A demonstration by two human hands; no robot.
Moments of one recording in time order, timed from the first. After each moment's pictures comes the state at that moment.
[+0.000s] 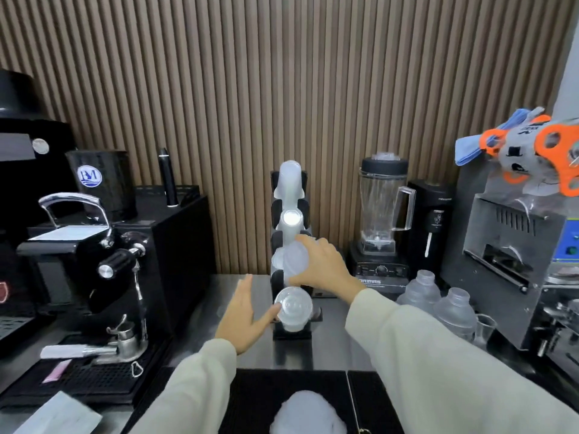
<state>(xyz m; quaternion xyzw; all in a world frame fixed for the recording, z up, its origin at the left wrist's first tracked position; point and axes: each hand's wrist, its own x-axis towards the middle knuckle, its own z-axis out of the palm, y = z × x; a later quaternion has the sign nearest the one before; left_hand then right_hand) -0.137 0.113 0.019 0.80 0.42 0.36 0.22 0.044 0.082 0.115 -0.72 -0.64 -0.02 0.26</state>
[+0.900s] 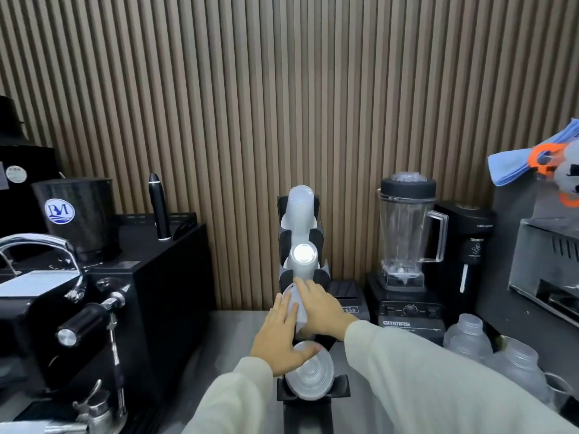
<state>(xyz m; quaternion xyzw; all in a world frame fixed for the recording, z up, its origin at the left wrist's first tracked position) -0.064 0.218 0.031 0.88 0.39 0.24 0.09 0.069 0.219 0.070 -0.69 -0.71 -0.03 0.13</state>
